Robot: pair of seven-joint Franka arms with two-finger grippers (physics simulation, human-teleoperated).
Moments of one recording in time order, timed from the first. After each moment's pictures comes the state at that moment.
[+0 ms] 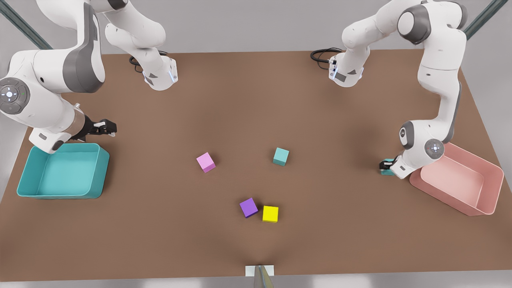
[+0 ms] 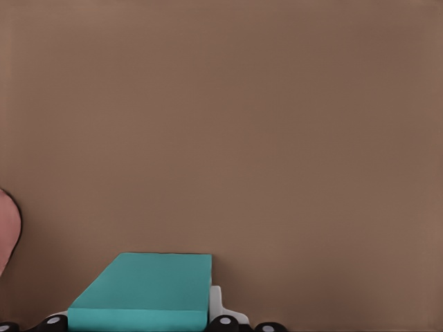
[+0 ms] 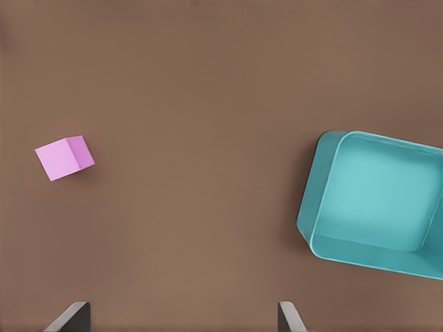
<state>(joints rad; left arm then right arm) 0.40 0.48 -0.22 -2.05 0.23 2.45 0.11 -0.01 0.17 0.09 -1.38 -0.08 1.36 -0.12</state>
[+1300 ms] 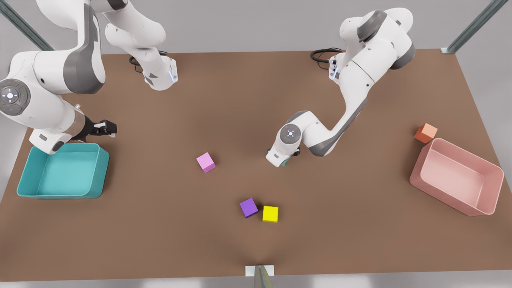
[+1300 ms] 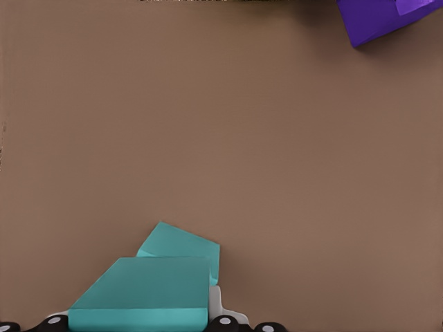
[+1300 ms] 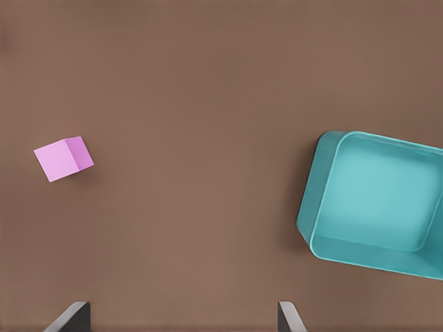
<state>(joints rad) -0.08 0.71 -0.68 -1.69 0.43 2.13 -0.97 -0.01 0.17 0.09 -1.38 -0.08 1.37 -0.12</state>
